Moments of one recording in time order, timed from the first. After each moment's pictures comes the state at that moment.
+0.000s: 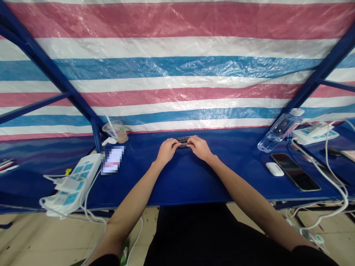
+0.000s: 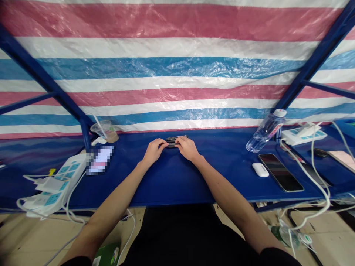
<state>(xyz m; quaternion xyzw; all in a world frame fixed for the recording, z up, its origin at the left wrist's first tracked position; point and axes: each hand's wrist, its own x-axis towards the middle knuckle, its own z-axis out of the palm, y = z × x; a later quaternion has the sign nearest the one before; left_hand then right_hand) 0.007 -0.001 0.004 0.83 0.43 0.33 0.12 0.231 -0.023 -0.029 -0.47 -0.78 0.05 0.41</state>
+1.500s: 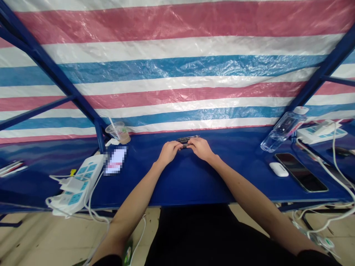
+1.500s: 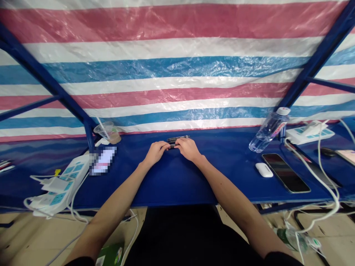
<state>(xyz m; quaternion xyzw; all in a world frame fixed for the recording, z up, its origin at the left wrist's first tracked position) 0.005 -0.004 0.008 0.86 0.39 0.29 0.16 0.230 -0.025 -0.020 -0.45 -0.80 0.05 0.38</state>
